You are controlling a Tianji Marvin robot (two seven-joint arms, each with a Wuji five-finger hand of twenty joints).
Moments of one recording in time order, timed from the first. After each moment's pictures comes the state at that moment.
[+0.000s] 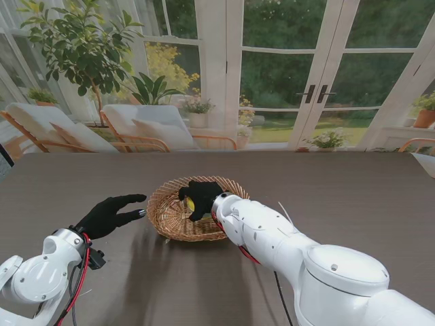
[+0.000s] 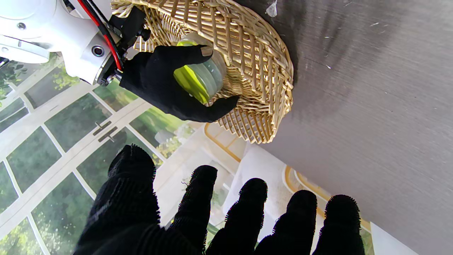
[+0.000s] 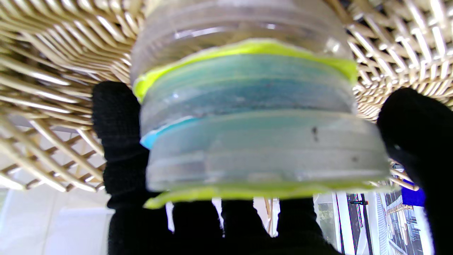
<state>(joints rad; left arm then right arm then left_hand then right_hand) 1.77 -1.07 -1.56 -1.77 0.42 -0.08 -0.22 -0.66 -1.67 0.12 -0.28 -0.52 -0.18 -0.37 0.86 -0.09 0.00 -0.04 0.53 0.14 0.11 0.34 0.52 0.33 0.05 0.24 0.29 0.41 0.06 0.31 0.12 0.41 0.20 0.57 0.14 -0.84 1.23 -0.23 0.28 -0.18 0.81 0.29 0.38 0.12 0.75 0.44 0.71 0.26 0.41 0.38 0.90 0.39 0.95 0.50</state>
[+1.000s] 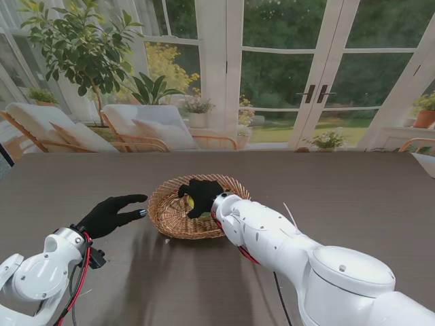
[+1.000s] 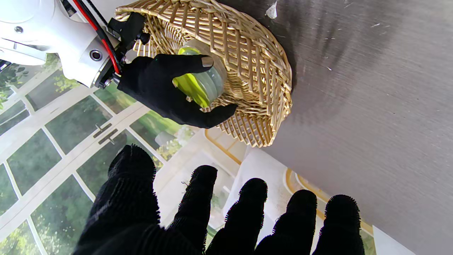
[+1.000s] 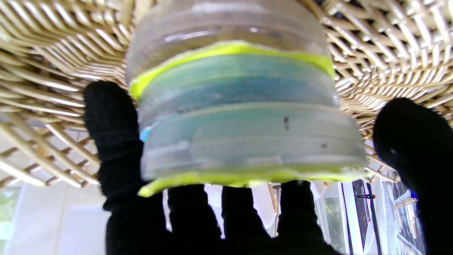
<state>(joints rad) 1.76 -1.07 -1.55 -1.76 0.41 -0.08 -0.23 -0.67 -1.64 0.16 -0.34 -0.52 -0.14 -0.36 0.86 -0.09 0.00 -0.04 0.53 0.14 0.11 0.34 0.52 0.33 0.05 0.24 0.29 0.41 0.07 0.31 0.12 0.41 0.20 0.57 0.14 -0.74 1.18 -0.22 0.25 -0.19 0.78 0.29 0.37 0.12 0.66 0.36 0.65 0.32 0.28 0.29 0.90 0.44 0.85 0.48</state>
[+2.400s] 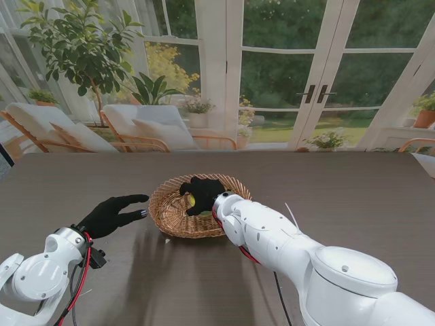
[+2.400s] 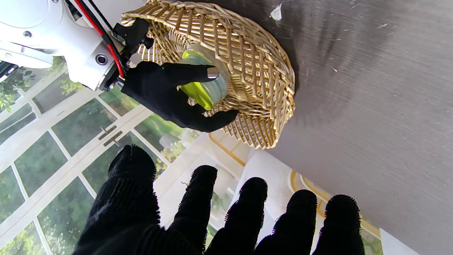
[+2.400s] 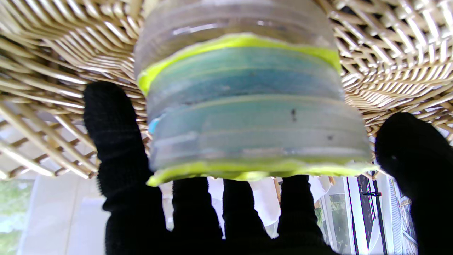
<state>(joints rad) 1.75 -1.07 -1.55 -1.75 0.41 -0.10 -0.24 -0.68 -1.64 0.16 -0.35 -0.53 -0.12 -0.38 0.86 -0.09 0.00 -0.04 0.53 0.14 0.11 0.34 0.53 0.33 0.05 0.24 0.29 0.41 0.07 0.31 0.12 0.42 0.20 0.57 0.13 -0.58 1.04 -0.19 0.23 -0.19 0.77 0.28 0.35 0.10 0.64 0.34 0.62 0.26 0.26 0.26 0.90 0.45 0.79 0.47</state>
